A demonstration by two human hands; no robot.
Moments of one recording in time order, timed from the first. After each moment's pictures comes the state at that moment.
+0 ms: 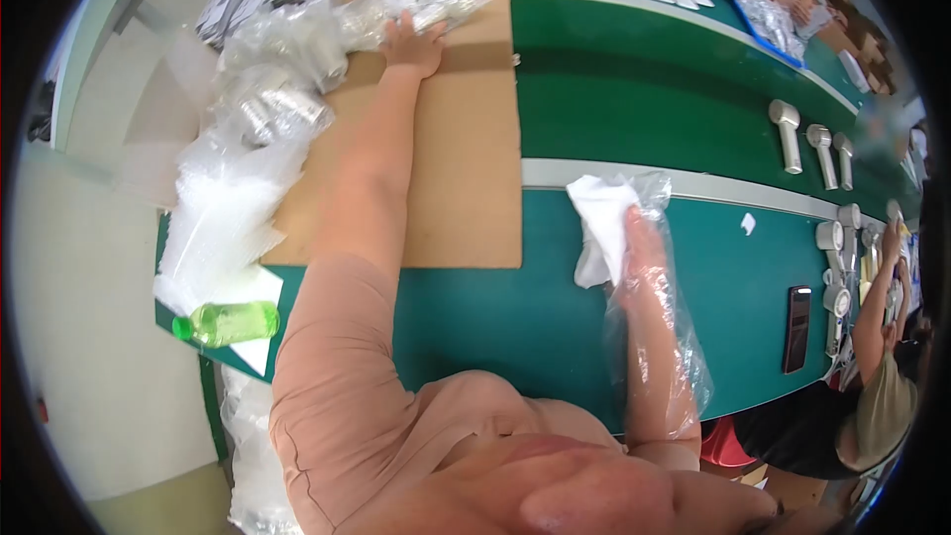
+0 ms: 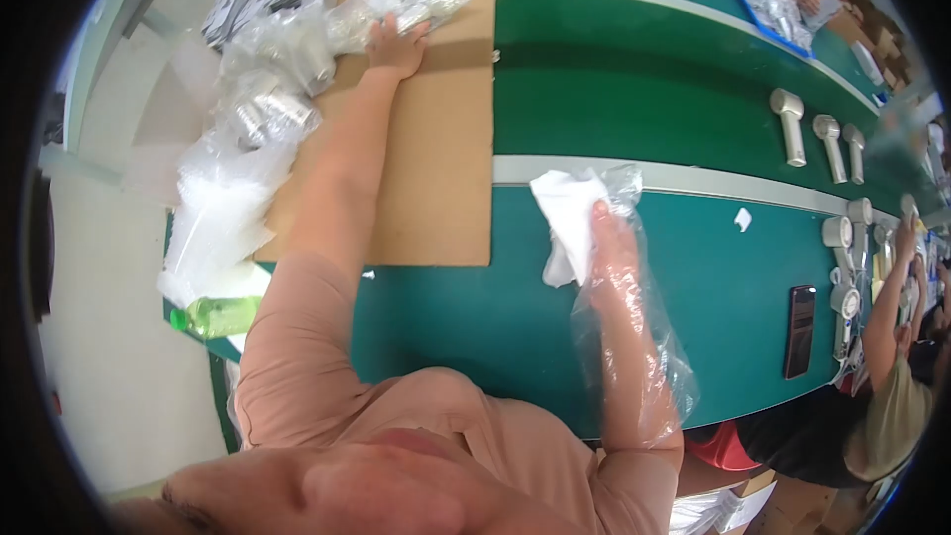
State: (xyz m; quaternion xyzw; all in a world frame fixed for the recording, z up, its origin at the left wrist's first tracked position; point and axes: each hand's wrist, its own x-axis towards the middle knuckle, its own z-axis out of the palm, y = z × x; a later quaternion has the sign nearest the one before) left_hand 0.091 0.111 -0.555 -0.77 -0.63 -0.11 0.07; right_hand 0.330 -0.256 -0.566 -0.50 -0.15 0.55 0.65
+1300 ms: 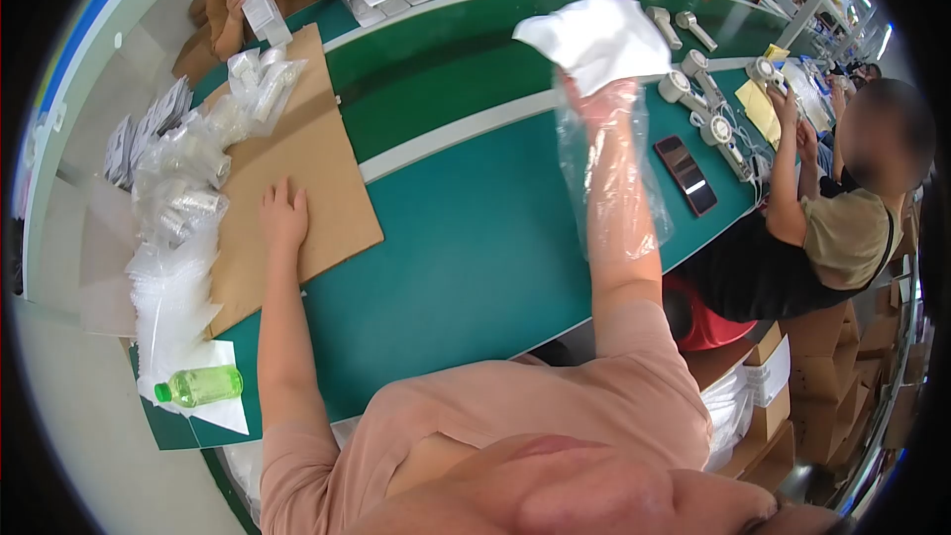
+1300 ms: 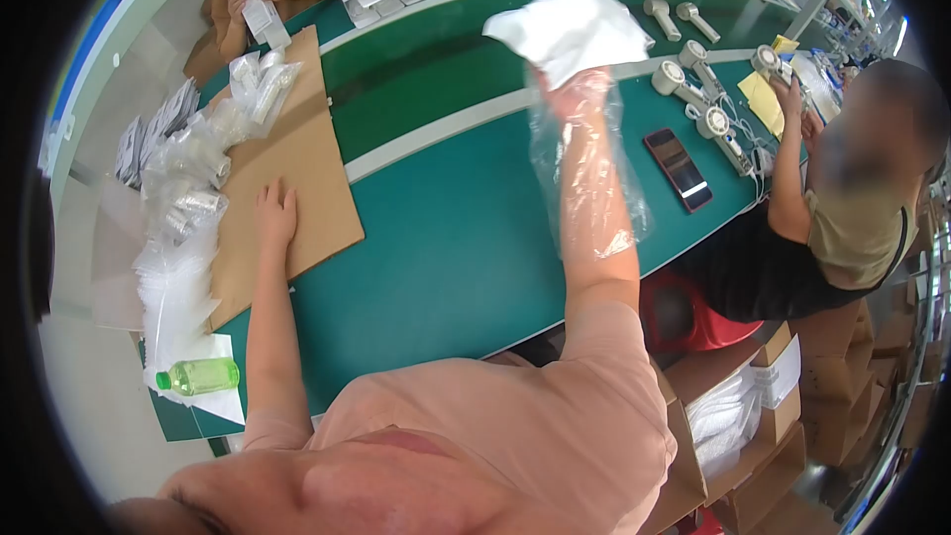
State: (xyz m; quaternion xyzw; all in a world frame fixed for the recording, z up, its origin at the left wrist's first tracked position) left_hand 0.047 -0.103 -0.563 -0.79 -0.57 -0.22 0.02; right_hand 0.503 -0.283 -0.462 -0.20 -0.15 0.39 0.89
